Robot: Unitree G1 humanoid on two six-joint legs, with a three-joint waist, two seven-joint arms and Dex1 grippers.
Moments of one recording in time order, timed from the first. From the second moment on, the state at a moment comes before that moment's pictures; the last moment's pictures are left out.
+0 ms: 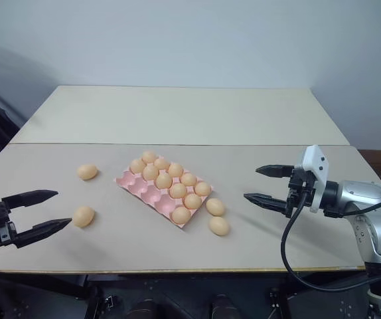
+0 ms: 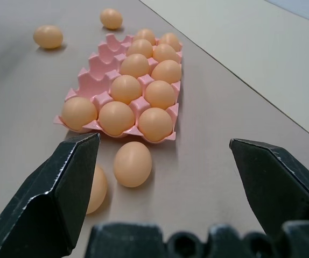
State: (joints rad) left arm 0.25 0.95 0.73 -0.40 -0.74 0.58 -1.10; right arm -0.30 -0.86 -0.22 -0.16 0.57 0.44 1.15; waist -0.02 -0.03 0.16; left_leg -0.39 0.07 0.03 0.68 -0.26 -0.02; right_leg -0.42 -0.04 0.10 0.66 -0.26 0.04
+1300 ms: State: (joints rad) left arm 0.18 0.95 0.70 -0.43 -0.79 0.61 -1.11; right arm -0.30 -0.89 -0.02 -0.26 0.43 0.44 1.15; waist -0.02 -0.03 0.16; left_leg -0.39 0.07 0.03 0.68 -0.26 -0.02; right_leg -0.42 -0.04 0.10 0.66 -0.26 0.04
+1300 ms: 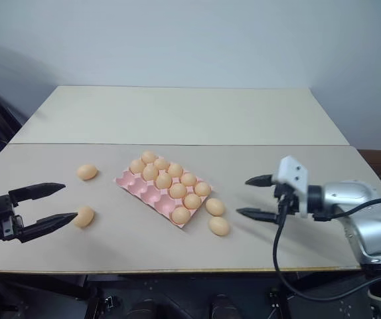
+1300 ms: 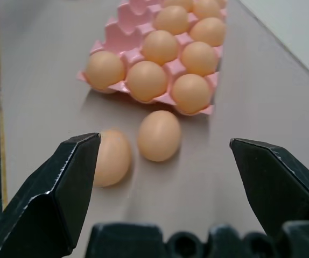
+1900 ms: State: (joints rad) left arm 0.16 0.95 0.68 -0.43 -0.78 0.61 -1.11; right arm -0.27 -0.79 0.21 -0.30 0.25 0.44 1.05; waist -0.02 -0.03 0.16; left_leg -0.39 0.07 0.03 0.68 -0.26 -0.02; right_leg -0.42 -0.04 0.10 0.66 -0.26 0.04
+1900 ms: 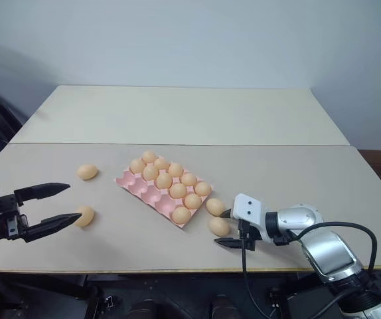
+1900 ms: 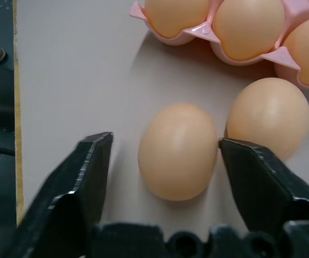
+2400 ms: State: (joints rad) left arm 0.17 0.94 0.68 -0.44 -0.77 0.59 -1.11; right arm -0.36 -0.77 0.11 -0.29 0.38 0.48 1.09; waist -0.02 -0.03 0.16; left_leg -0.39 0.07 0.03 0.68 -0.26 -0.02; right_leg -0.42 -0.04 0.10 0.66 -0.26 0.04
